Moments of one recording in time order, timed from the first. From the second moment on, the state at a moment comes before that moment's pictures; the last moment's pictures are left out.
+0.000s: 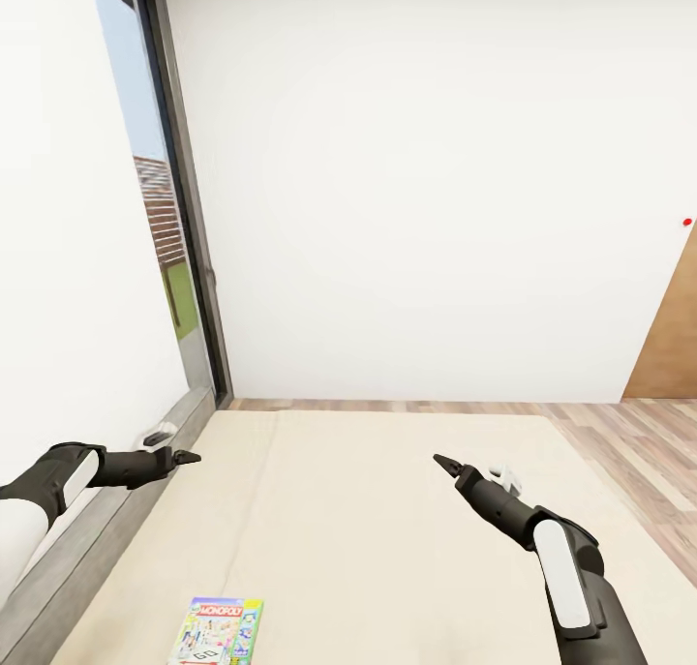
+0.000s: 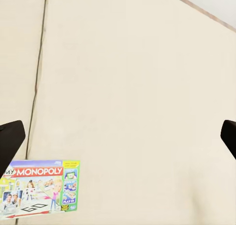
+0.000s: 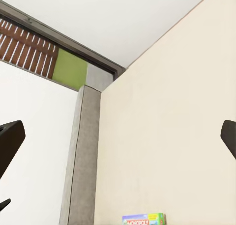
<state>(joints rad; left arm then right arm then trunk) -0.92 0.42 0.02 -0.33 0.21 0.71 -0.68 -0.34 0.08 -0.34 -1.30 -0.60 0.78 0.24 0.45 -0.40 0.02</state>
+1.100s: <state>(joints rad) -0.92 0.40 0.02 -0.33 0.21 0.71 -0.64 -0.34 0.08 -0.34 -1.30 -0.60 0.78 0.24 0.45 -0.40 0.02</state>
